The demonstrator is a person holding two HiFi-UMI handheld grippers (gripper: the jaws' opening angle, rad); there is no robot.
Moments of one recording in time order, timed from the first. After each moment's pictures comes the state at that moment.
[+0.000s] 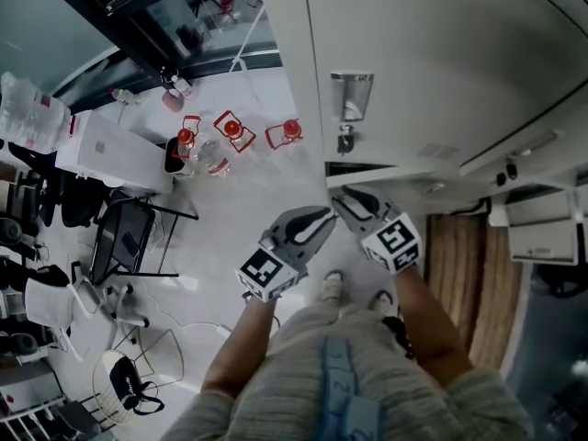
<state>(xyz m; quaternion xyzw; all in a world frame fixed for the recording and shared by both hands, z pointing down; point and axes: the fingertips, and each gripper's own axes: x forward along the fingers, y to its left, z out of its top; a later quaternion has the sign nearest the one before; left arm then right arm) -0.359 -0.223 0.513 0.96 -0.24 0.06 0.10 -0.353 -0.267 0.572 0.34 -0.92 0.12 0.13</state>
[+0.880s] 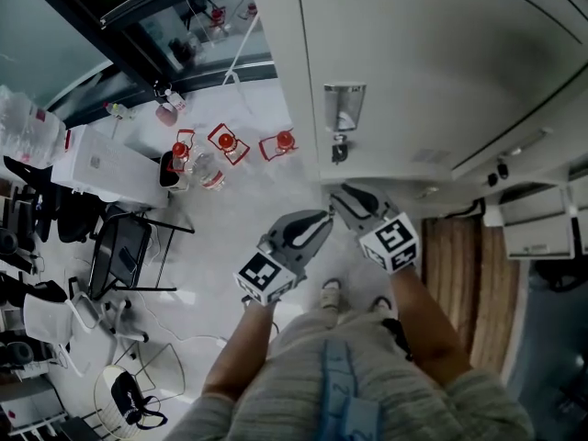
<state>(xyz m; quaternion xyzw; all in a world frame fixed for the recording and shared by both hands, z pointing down) -0.358 -0.231 0.507 0.97 -0.23 0.05 0.10 -0.339 -0.288 0.564 0.39 -0.91 0.10 0.12</state>
